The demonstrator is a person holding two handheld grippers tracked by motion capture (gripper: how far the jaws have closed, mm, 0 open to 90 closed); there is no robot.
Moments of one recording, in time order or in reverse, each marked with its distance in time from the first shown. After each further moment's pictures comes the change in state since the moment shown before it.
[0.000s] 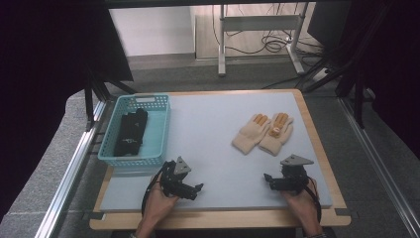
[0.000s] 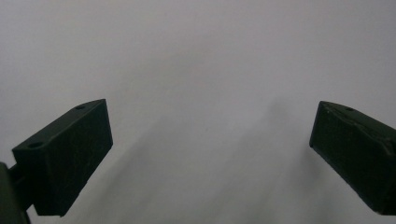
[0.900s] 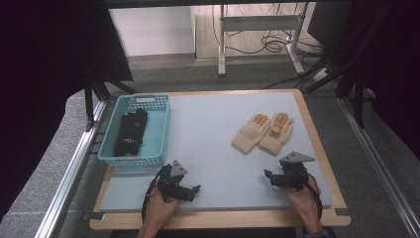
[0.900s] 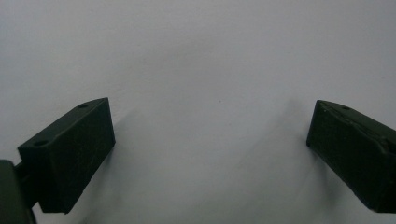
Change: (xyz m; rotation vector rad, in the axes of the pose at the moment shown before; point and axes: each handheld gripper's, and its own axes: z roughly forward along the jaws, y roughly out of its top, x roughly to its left) left arm 0.004 -0.016 0.005 0.002 -0.002 -0.080; right arm 0.000 0.013 -0.006 -0.023 0.018 0.014
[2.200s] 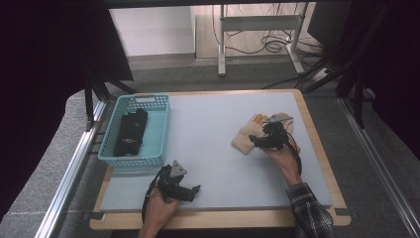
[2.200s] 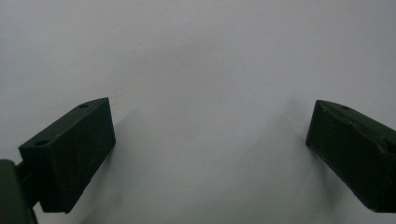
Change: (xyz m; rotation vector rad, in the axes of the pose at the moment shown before) left arm -0.001 -0.001 0.000 -0.007 0.005 -0.003; right arm -0.026 0.100 0.073 -0.023 0.025 -0.026
